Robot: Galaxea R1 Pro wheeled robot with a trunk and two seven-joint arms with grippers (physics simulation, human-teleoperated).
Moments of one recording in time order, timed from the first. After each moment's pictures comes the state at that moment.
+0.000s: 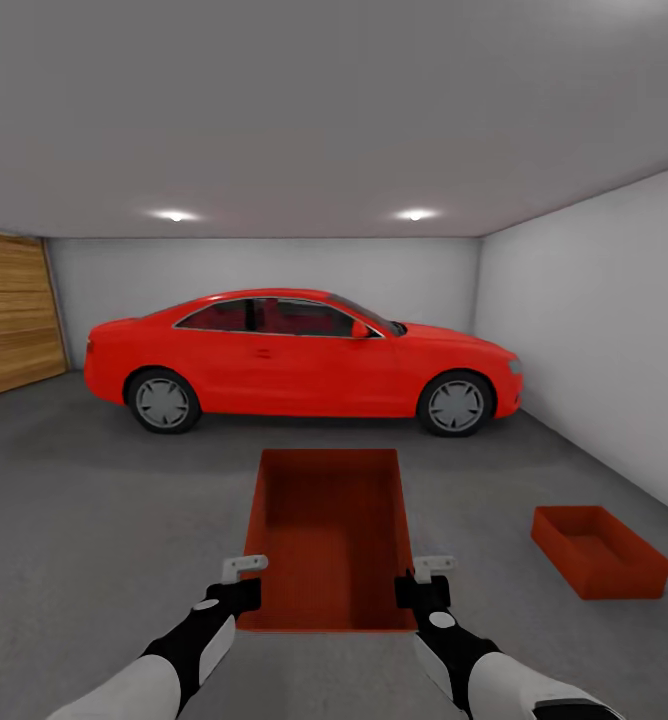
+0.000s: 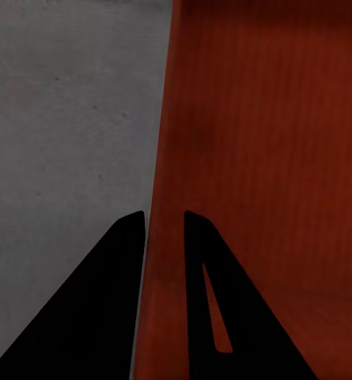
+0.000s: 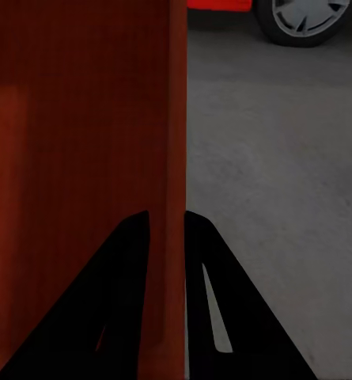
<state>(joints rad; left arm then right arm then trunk) -0.64 -0.08 0.02 -0.25 0.08 0.00 0.09 -0.69 0.14 0.00 -0.08 0.10 -0.28 -0.21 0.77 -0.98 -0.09</state>
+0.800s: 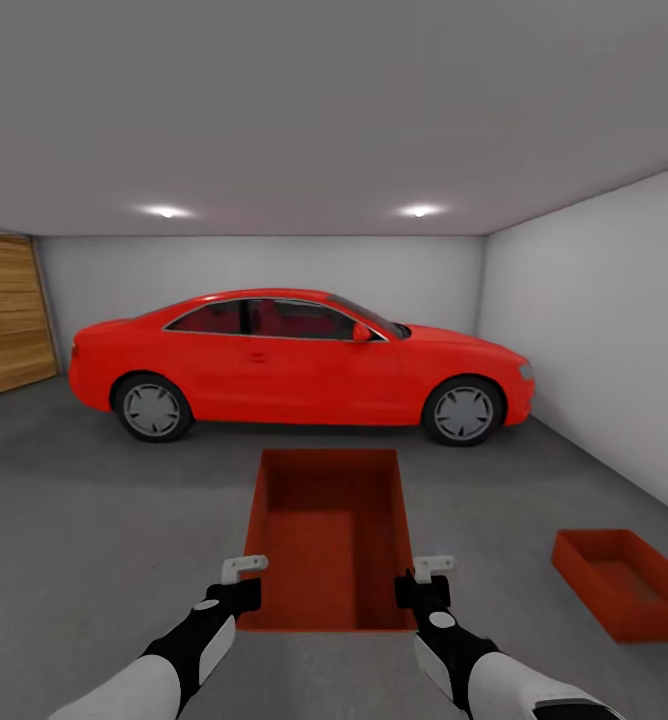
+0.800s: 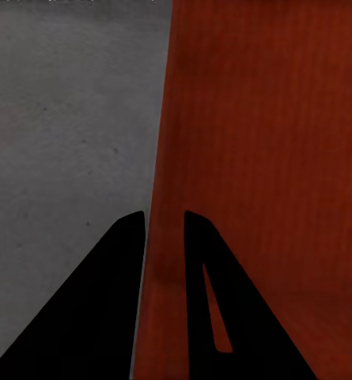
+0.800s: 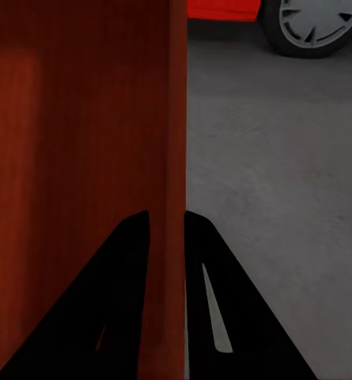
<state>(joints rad) -0.64 -0.09 0.02 -0.25 0.08 0.00 0.09 -0.69 0.14 0.00 -0.08 0.10 -0.28 -0.21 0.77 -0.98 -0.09</state>
